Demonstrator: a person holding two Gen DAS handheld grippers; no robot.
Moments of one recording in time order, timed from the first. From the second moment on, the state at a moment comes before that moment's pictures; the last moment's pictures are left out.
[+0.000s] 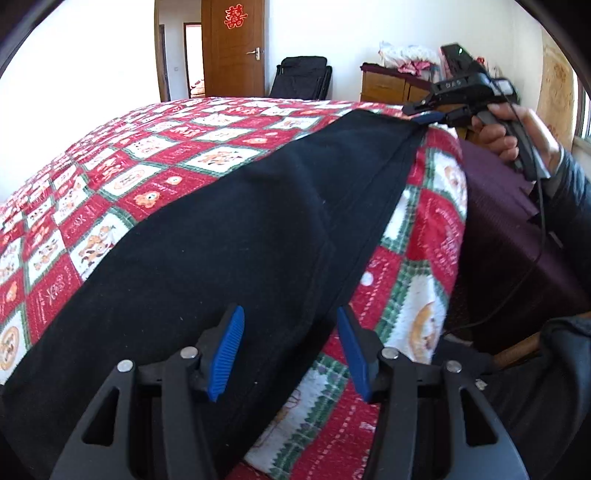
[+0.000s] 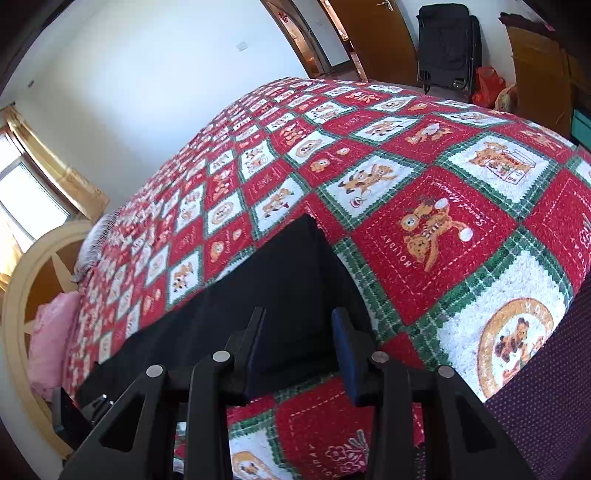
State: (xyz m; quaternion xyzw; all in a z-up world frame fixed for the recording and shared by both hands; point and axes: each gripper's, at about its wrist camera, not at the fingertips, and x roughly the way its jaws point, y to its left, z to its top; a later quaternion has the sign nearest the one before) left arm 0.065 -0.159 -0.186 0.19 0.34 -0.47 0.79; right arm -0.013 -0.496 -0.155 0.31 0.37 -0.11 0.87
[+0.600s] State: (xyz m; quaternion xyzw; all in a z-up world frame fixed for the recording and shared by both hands) left arm 0.053 -0.155 -0.170 0.18 0.32 -0.50 0.79; right arm -0.024 -0.486 -0.123 0.20 0.32 -0.14 0.91
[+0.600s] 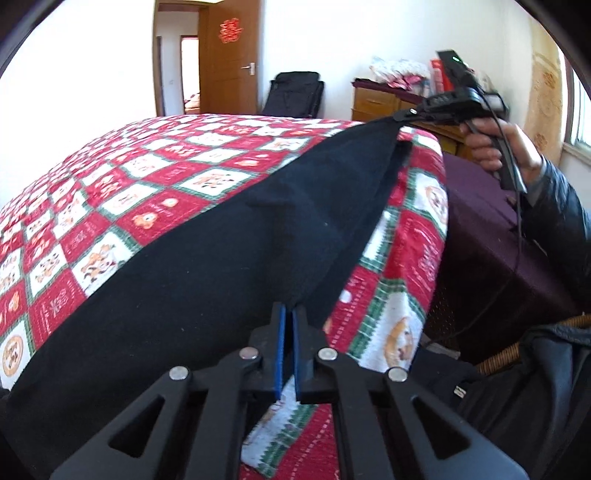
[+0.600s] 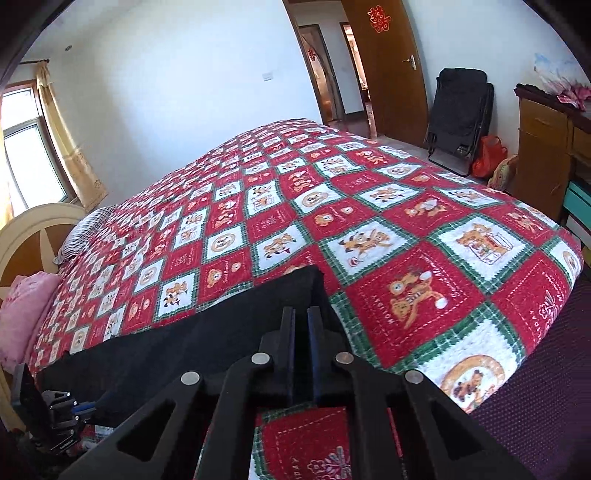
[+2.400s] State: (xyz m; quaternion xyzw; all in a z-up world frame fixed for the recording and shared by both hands) left arm 0.127 0.136 -0.178 0.05 0.34 -0.08 0.93; right arm 0.056 -0.232 -0.210 -0.02 0.49 0.13 0.86
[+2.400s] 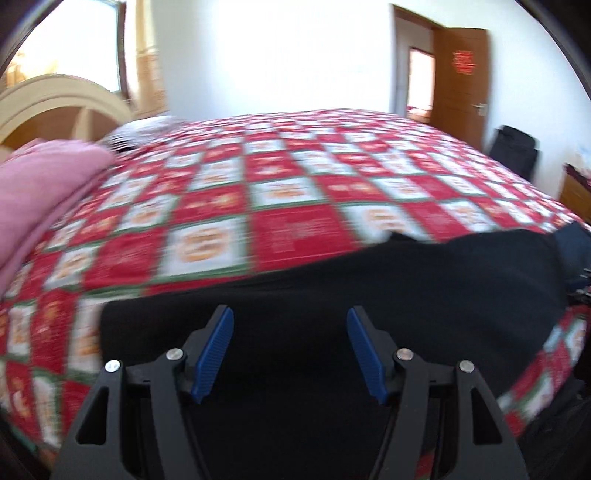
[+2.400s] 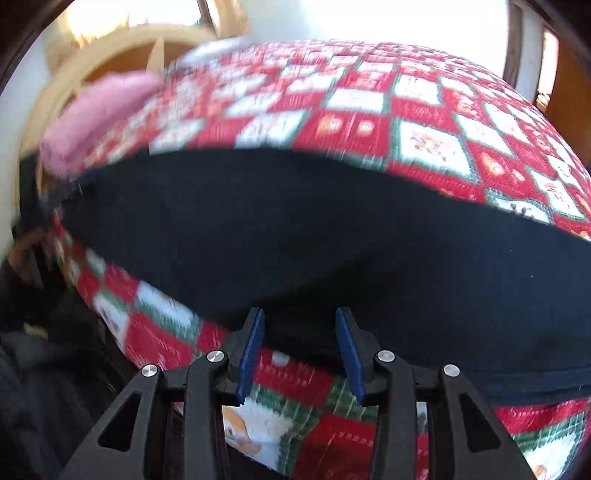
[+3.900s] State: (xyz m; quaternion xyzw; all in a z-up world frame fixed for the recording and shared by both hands) left arm 0.144 0.254 -0.195 -0.16 0.32 -0.07 0.93; right arm 0.049 -0.226 -0.209 -0.02 0.41 0.11 0.90
